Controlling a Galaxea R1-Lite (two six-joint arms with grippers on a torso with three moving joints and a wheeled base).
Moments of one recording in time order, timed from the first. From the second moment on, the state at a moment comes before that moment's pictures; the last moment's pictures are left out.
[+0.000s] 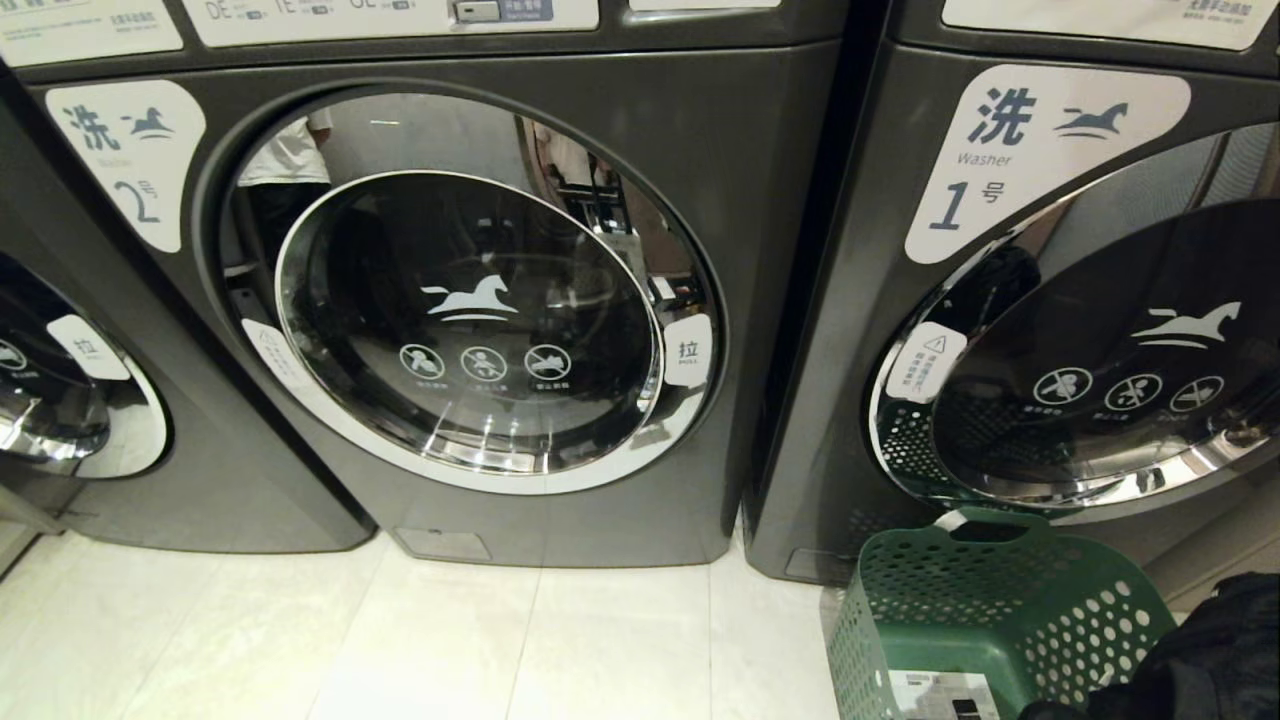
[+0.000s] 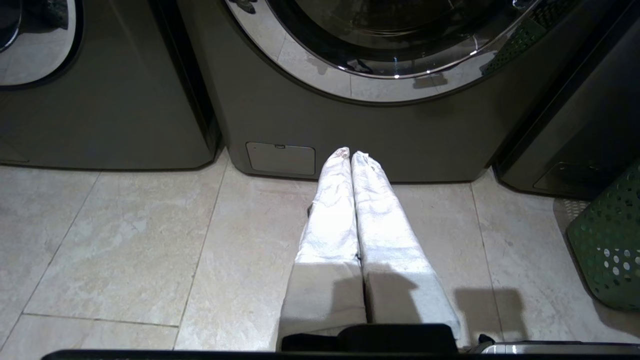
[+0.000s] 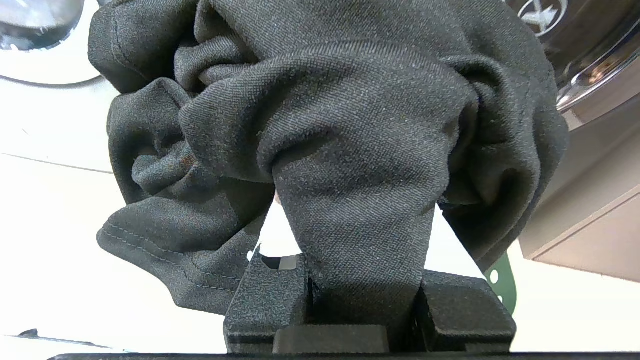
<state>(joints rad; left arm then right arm) 0.00 0.00 0.00 0.01 0.00 -0.01 0.00 0.00 0.00 -0.04 0.06 -0.11</state>
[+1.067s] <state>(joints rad) 0.00 0.00 0.00 0.01 0.00 -0.01 0.00 0.00 0.00 -0.04 0.06 -0.11</state>
